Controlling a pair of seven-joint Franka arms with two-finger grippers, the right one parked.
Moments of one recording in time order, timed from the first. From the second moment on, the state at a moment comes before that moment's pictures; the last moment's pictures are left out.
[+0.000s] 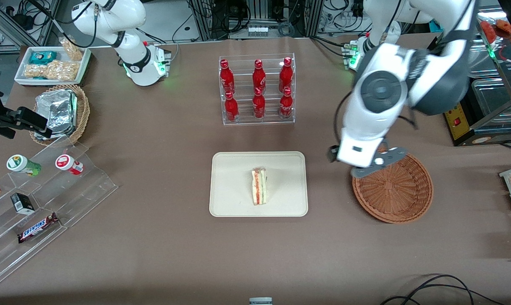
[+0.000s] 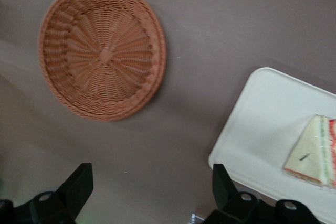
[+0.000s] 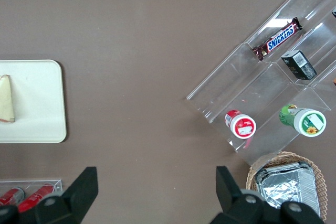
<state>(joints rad) -0.23 0.26 -0.23 -1.52 0.16 1.62 -0.86</state>
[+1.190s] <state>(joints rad) 0.07 -0.05 -0.14 -1.72 0.01 1.56 -0.01</state>
